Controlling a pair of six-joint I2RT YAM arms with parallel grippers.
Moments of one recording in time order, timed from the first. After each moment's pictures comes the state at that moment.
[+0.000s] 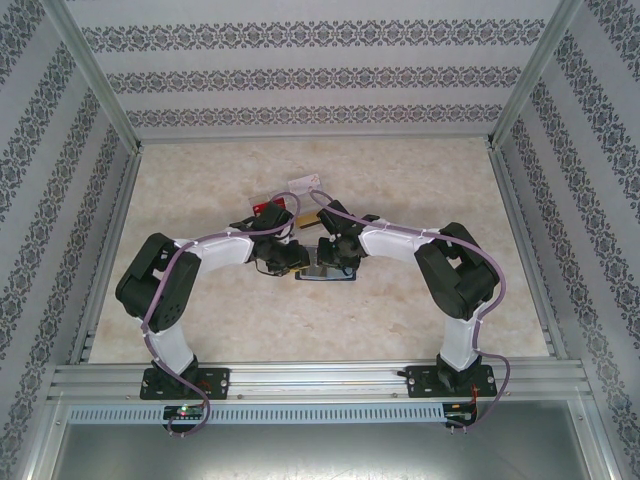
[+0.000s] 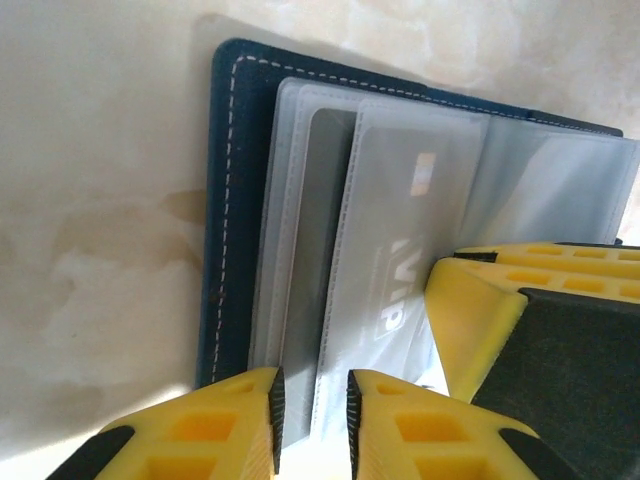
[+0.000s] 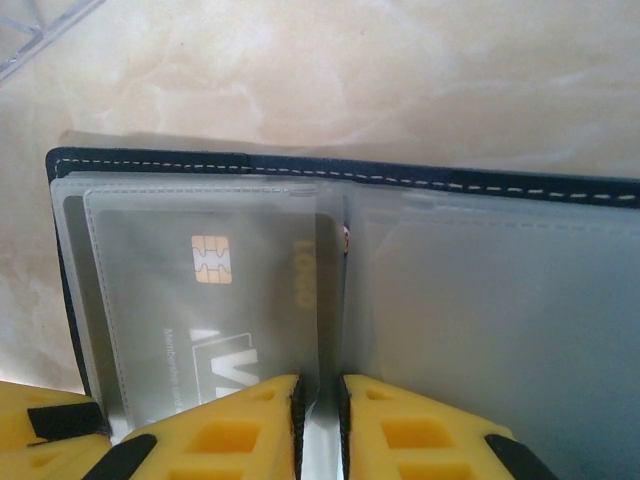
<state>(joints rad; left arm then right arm) -0.52 1.77 1.00 -0.33 0.40 -0.79 0.66 1.89 1.17 -0.47 -0.16 0.77</state>
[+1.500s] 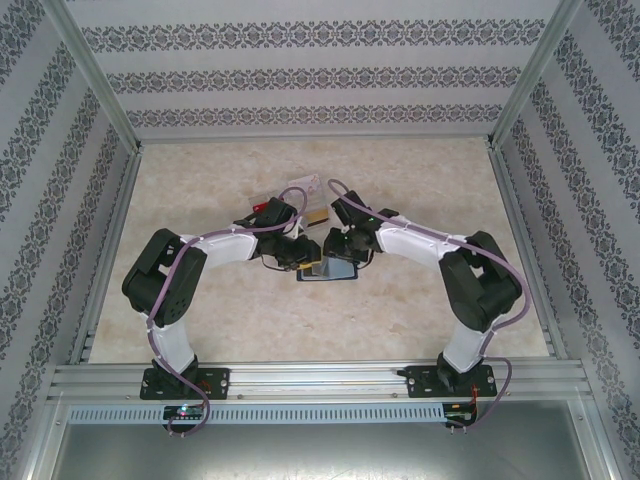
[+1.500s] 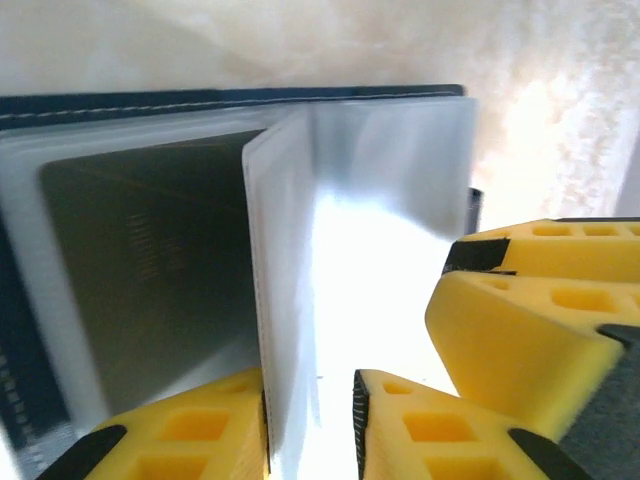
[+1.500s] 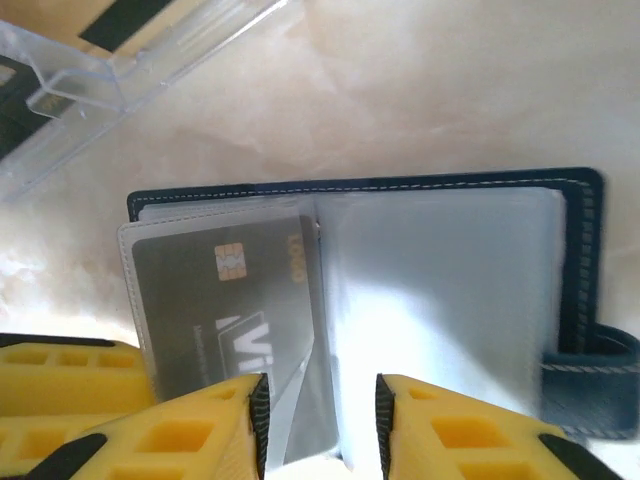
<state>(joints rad) -0.52 1.82 1.04 -0.21 0.59 -0.76 0.61 1.74 1.13 -0.51 -0.17 0.79</state>
